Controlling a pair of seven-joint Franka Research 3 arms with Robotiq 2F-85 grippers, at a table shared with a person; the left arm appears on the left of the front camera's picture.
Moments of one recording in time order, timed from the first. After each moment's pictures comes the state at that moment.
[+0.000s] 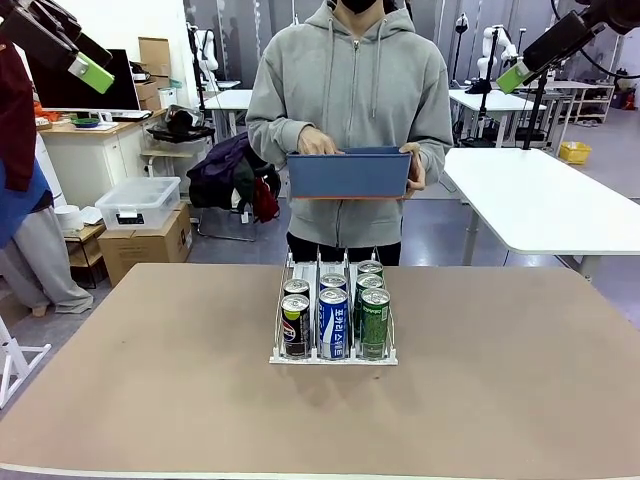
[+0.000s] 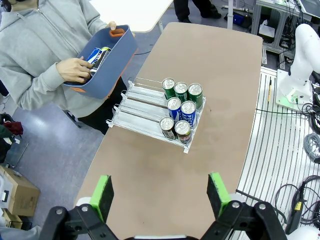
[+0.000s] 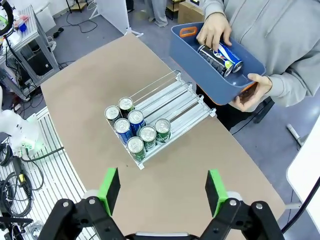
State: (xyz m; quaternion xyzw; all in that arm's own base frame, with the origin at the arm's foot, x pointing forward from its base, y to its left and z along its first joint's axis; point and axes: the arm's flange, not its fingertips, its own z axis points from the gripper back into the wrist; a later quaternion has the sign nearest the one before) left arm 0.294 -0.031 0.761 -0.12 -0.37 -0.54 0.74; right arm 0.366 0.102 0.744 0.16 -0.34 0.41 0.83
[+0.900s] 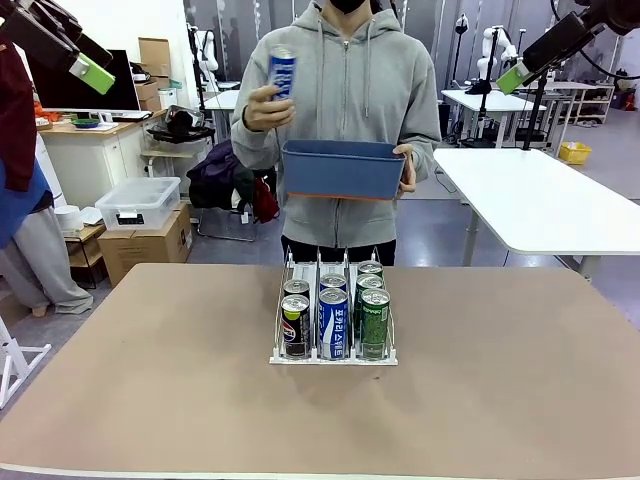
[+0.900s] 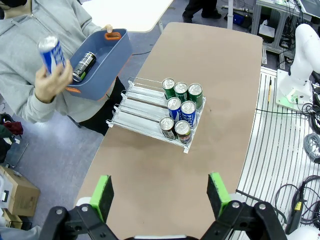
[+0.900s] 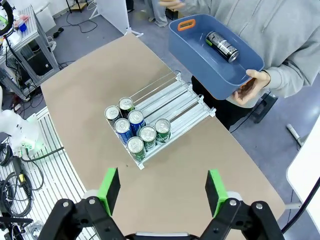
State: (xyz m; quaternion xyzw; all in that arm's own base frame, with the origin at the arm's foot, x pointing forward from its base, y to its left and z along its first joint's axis) left arm 0.294 -0.031 0.761 -0.12 -0.37 -0.54 0.74; right arm 0.366 0.102 0.744 0.16 -0.34 0.41 0.83
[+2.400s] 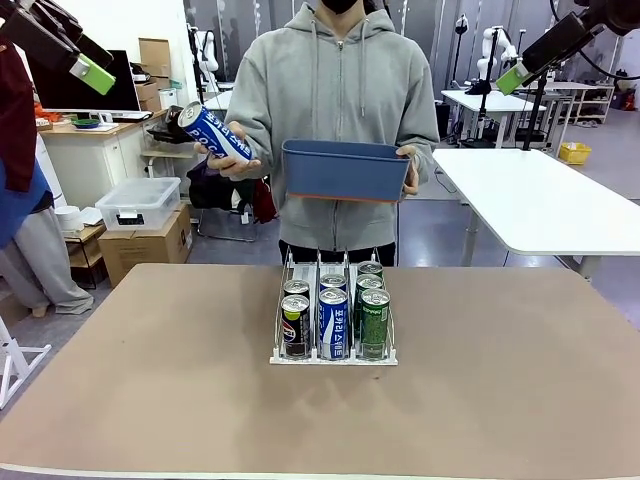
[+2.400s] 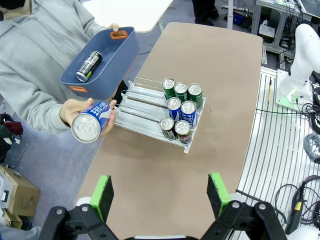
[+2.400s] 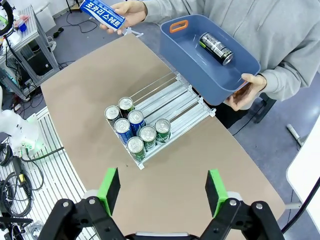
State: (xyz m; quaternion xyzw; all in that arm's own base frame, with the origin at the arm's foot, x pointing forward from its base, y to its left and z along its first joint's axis) left arm 0.294 -0.031 0.761 -0.12 -0.37 -0.54 0.74; right arm 0.366 0.102 0.744 0.16 -0.34 0.41 0.83
